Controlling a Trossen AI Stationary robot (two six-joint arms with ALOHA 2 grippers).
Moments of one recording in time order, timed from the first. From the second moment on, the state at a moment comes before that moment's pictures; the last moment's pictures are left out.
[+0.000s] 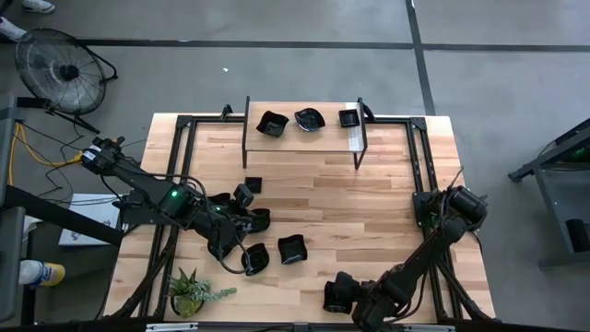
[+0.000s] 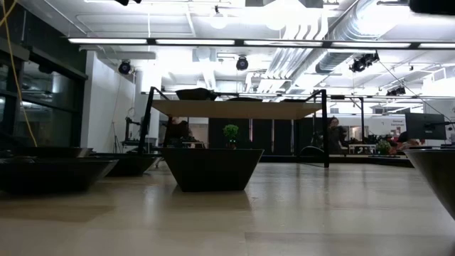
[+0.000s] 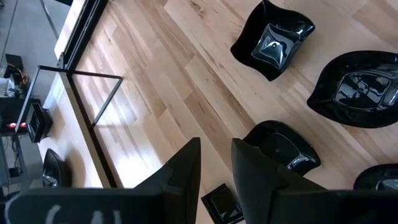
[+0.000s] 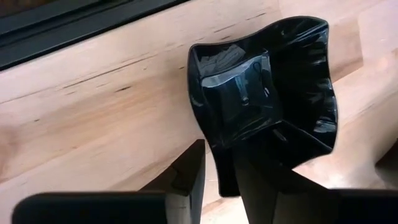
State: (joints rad) left arm -0.52 1.31 1.28 -0.95 -0.51 0.42; right arm 0.85 1.94 1.31 -0.65 0.23 -0.35
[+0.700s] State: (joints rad) left arm -0.52 1.31 1.28 -0.95 -0.51 0.41; right arm 0.86 1.94 1.26 -0.60 0.29 -0.29
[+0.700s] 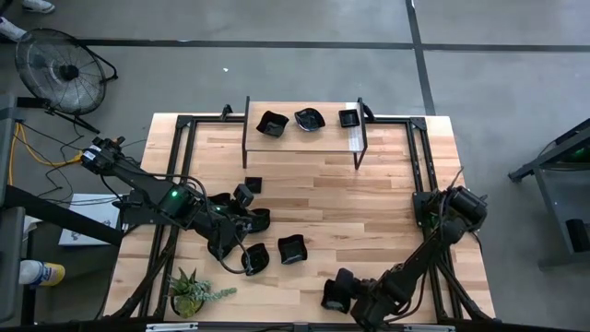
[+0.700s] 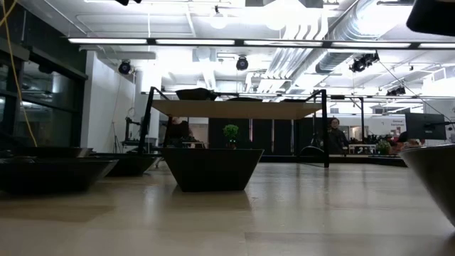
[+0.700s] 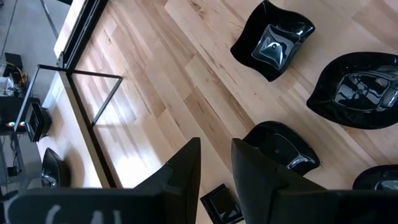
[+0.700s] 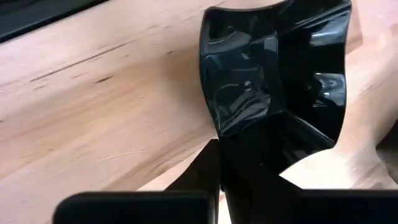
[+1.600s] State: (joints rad) left arm -0.42 1.48 1.28 -0.67 -0.39 0.91; right arm 0.78 1.93 1.43 -0.90 0.55 -0.37
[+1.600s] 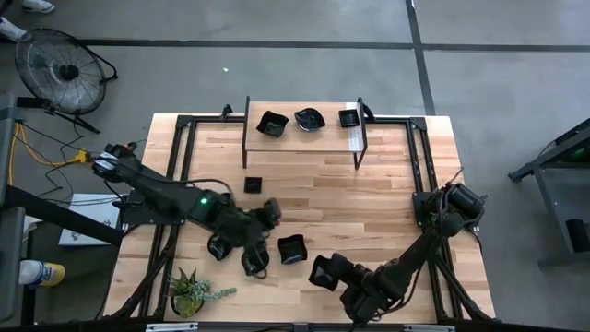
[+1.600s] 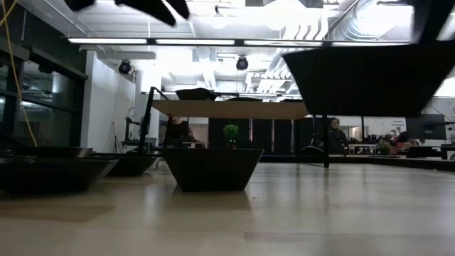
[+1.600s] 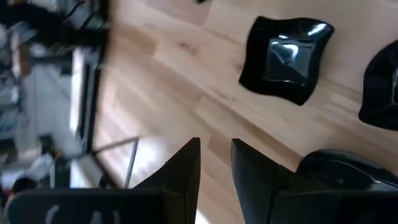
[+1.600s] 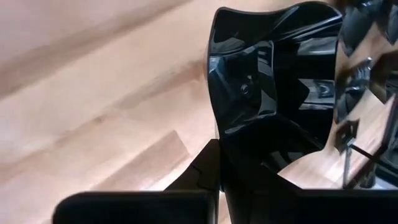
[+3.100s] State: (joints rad) left arm -0.33 1.59 1.28 -0.55 -0.06 1.47; right arm 0.50 1.93 1.65 -0.96 0.43 -0.68
